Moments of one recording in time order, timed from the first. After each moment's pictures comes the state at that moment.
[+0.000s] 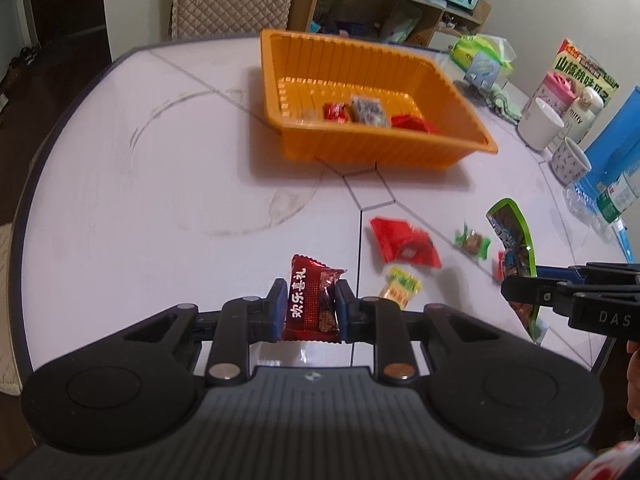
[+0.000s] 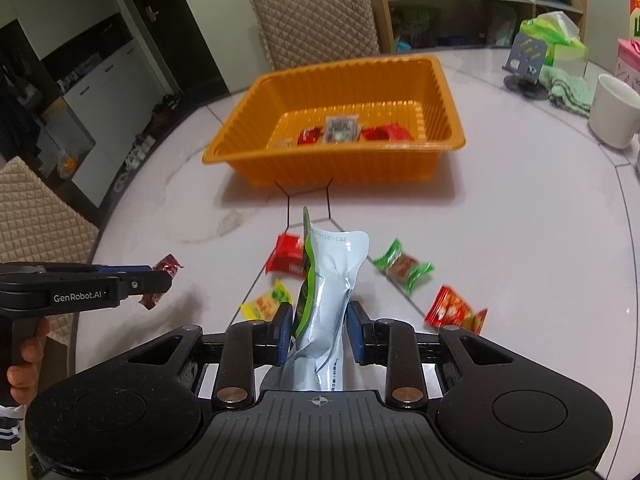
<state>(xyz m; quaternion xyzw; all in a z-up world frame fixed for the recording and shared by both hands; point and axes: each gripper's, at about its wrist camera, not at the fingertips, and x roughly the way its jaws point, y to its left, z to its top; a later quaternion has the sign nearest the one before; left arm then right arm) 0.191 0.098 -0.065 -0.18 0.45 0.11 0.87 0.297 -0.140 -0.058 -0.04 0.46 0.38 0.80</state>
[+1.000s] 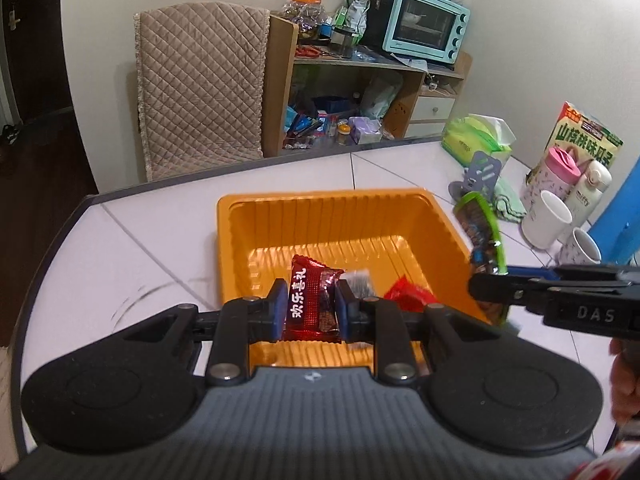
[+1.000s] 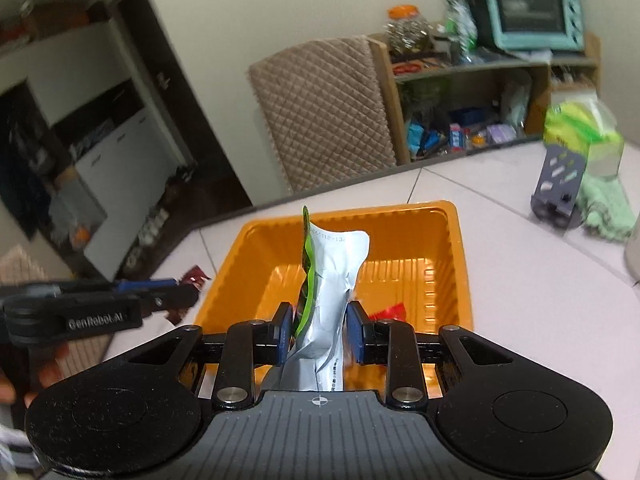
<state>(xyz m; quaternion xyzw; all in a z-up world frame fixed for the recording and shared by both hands) 0.349 0.142 -0.012 -0.13 0.37 0.10 0.91 0.440 -0.080 -0.016 0.04 0.39 0.40 0.83</state>
